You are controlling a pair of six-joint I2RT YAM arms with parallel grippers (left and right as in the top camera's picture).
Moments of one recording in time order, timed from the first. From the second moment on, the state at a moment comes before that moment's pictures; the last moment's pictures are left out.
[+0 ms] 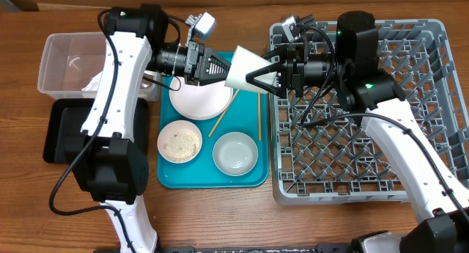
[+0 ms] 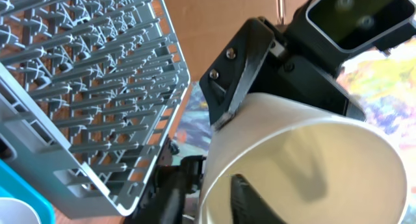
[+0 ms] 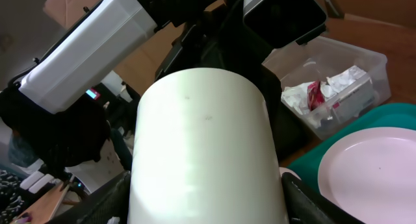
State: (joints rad) left arm -0.11 2.05 2.03 -1.68 1.39 0.39; right arm 0.27 1.55 1.32 -0.15 -1.21 0.28
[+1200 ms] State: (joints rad) left arm -0.05 2.05 2.03 -1.32 0.58 0.18; right arm 0.32 1.33 1.33 -1.40 -0.23 0.57
